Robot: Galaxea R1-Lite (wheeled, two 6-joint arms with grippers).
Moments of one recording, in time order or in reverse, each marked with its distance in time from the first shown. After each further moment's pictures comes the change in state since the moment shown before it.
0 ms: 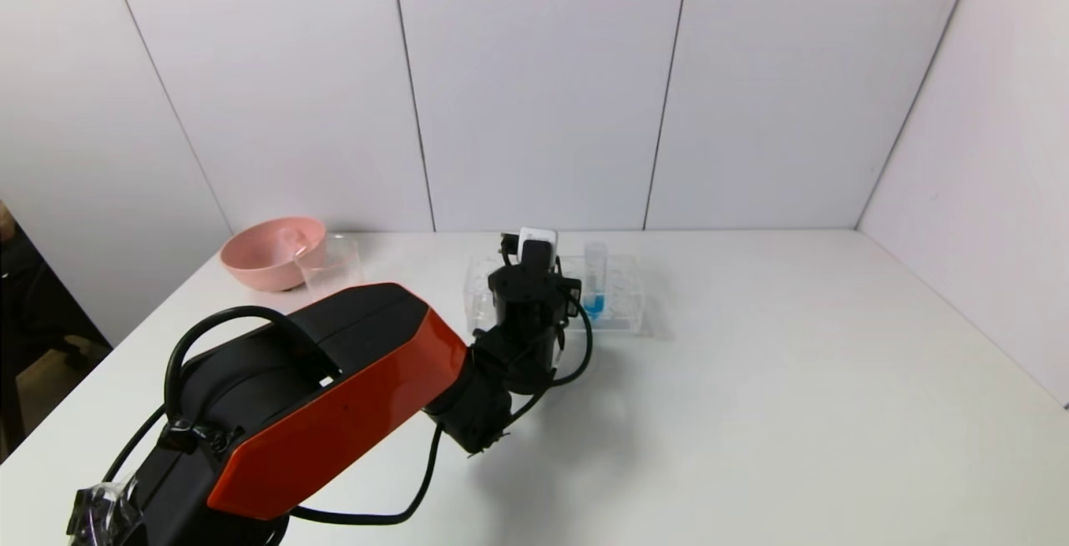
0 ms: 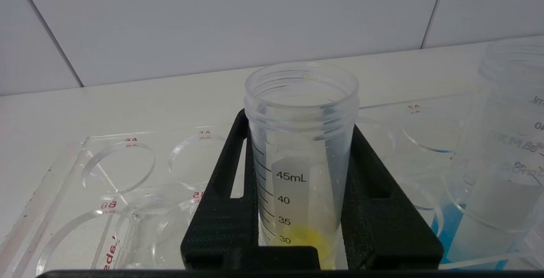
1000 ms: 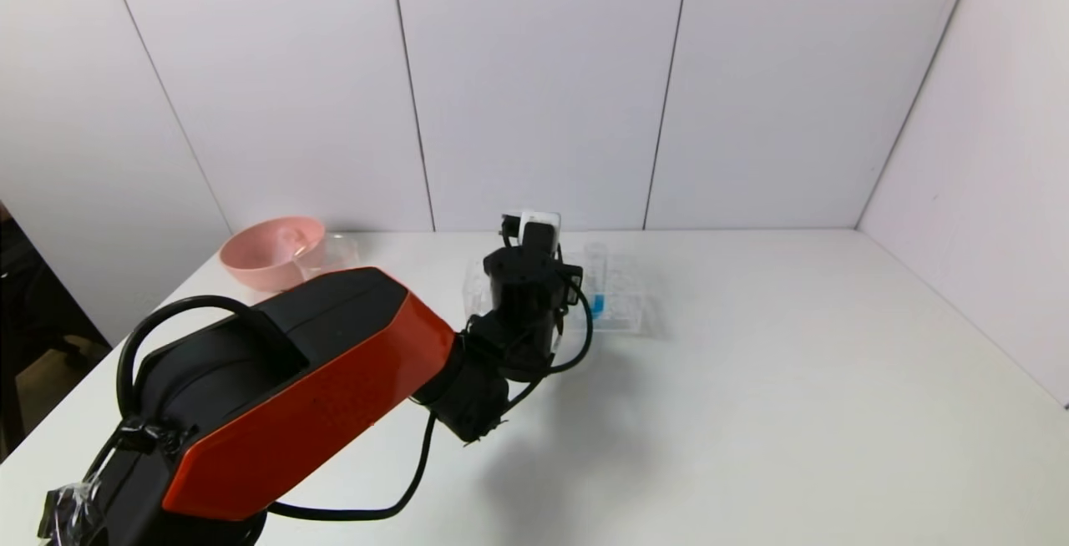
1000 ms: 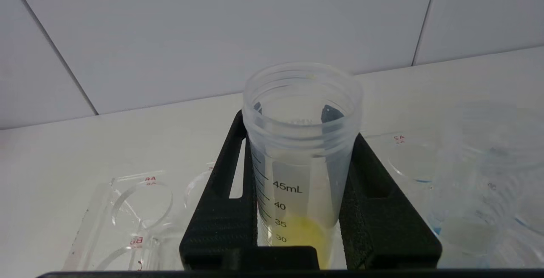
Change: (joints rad) left arm 0.000 -0.076 0.010 0.026 -0.002 0.050; right arm 0.000 0.000 0.000 0.000 0.000 0.000
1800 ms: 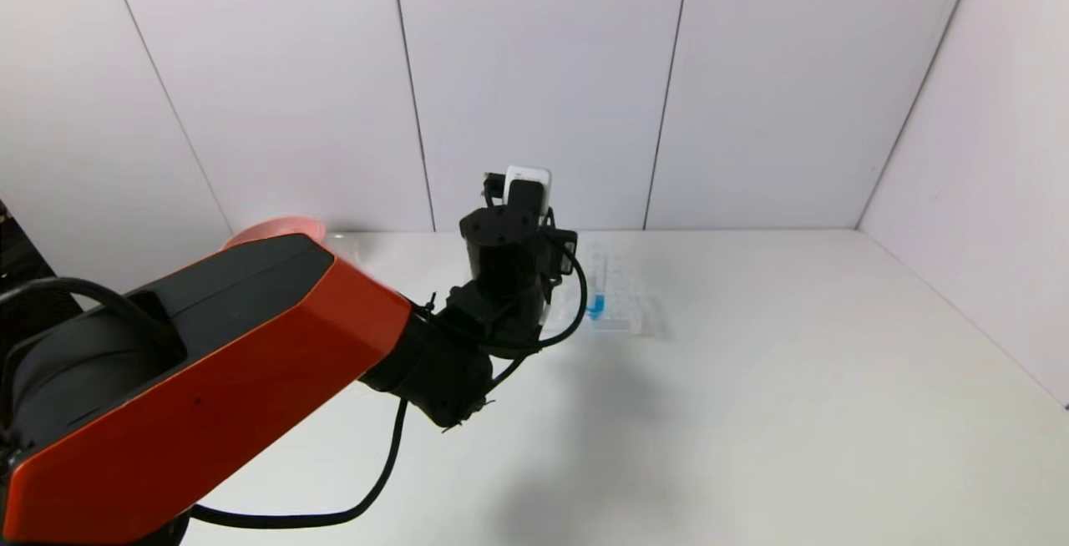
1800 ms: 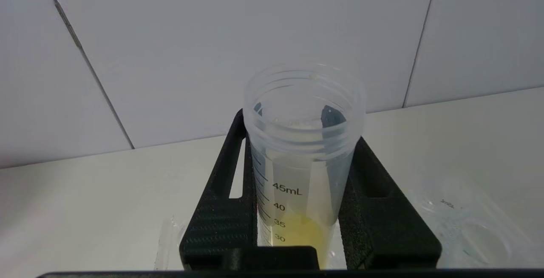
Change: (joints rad) left arm -0.019 -0.163 0.070 0.030 0.004 0.026; right arm 0.000 0.000 0.000 0.000 0.000 -0.001
